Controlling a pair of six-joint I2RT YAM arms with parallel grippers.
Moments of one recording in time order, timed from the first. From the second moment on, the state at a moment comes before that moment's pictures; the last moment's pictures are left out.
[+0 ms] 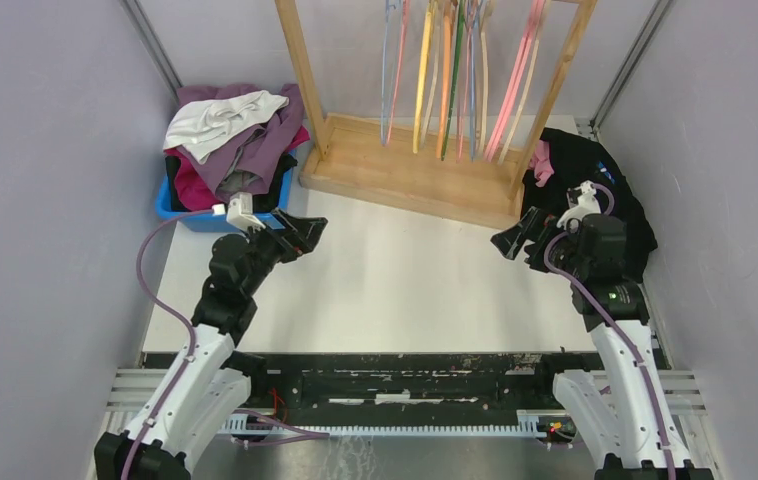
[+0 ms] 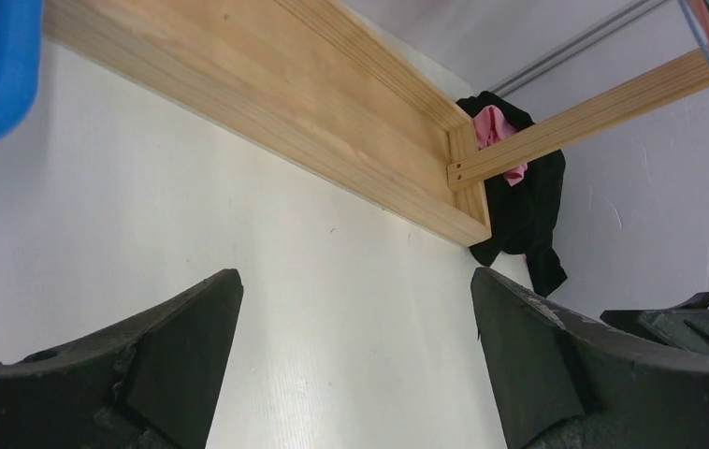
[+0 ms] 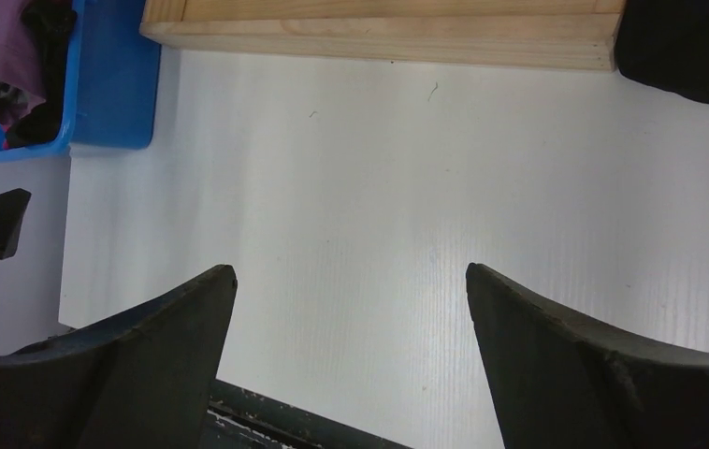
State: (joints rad) left arm -0.24 0.68 0.46 0.10 0.16 -0.72; right arm 0.02 0.71 0.74 -0.53 -0.36 0.50
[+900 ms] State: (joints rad) left arm -0.25 1.03 0.61 0.17 0.22 -0.82; right arm 0.02 0.73 0.80 -0.72 -0.36 0.52
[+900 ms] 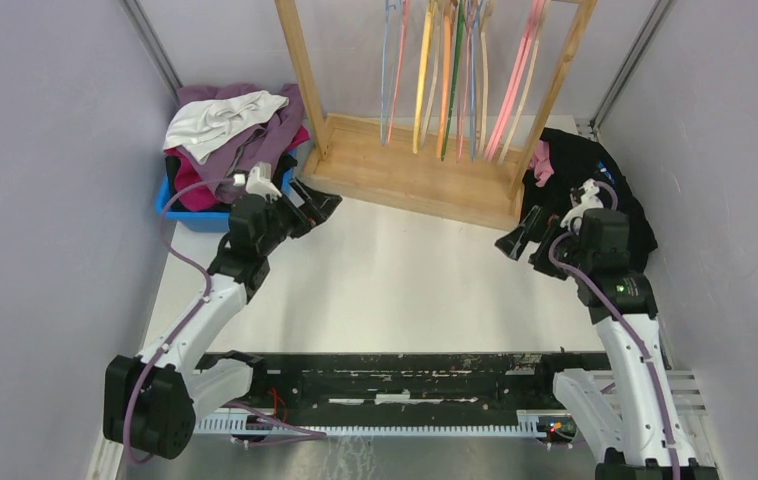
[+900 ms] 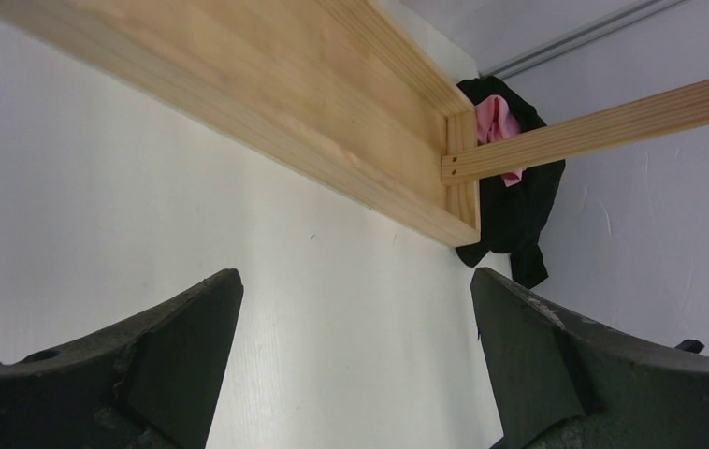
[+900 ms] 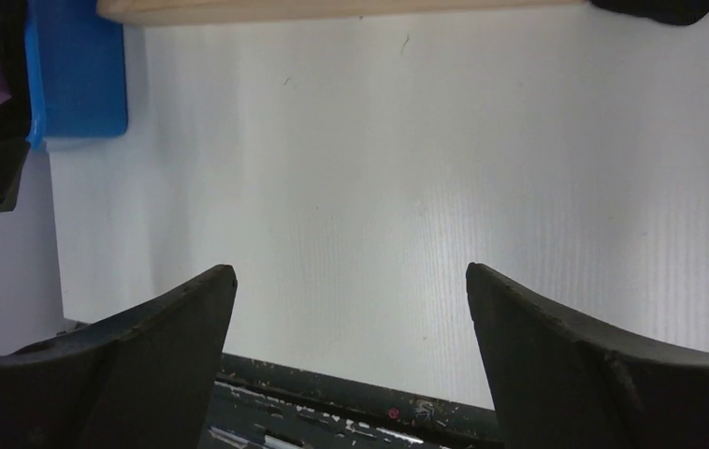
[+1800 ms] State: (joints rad) left arm -0.42 1.49 0.99 -0.01 -0.11 -0.53; right arm -0.27 1.43 1.24 -0.64 -0.02 0.47
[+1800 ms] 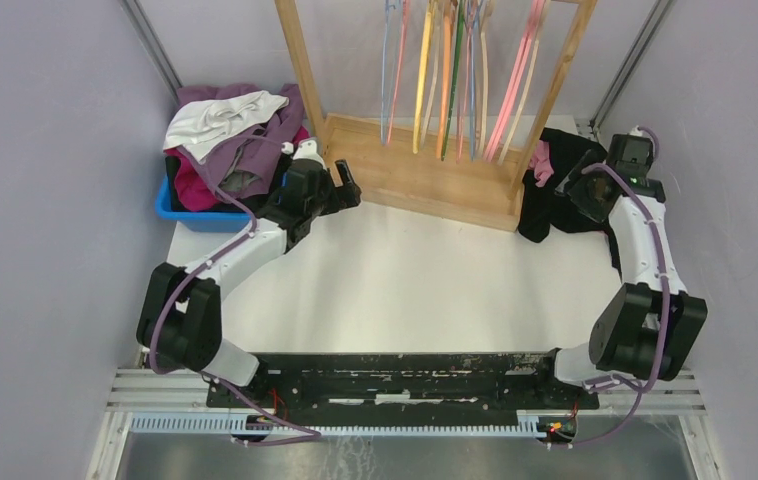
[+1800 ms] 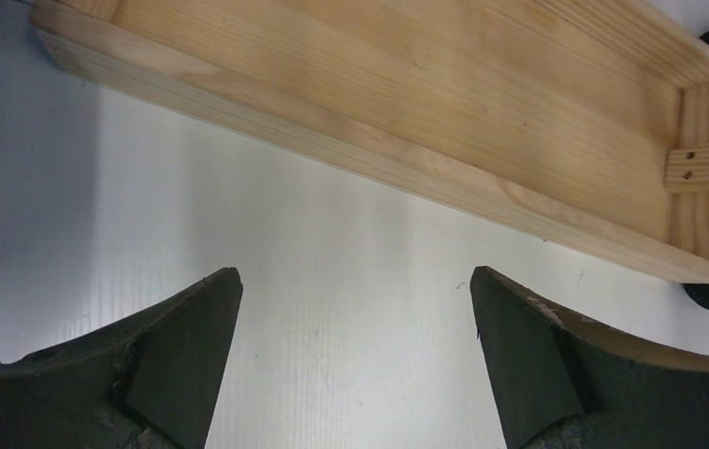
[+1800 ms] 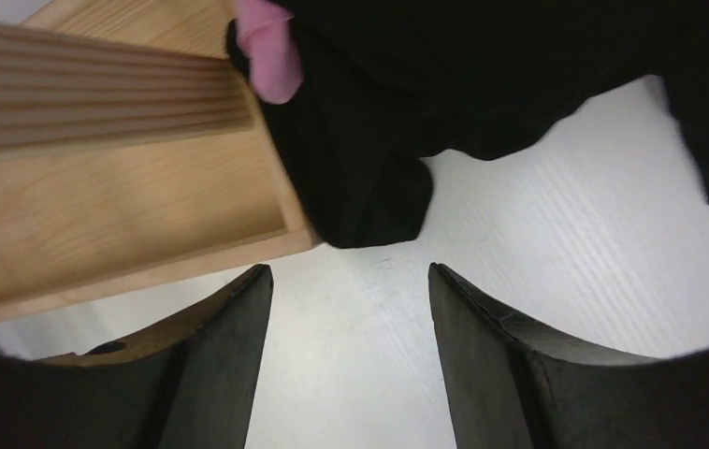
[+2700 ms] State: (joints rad) left arm -0.08 1.62 1.36 -0.07 -0.48 -0.39; right arm 0.17 0.95 0.78 -0.56 -0.27 0.49
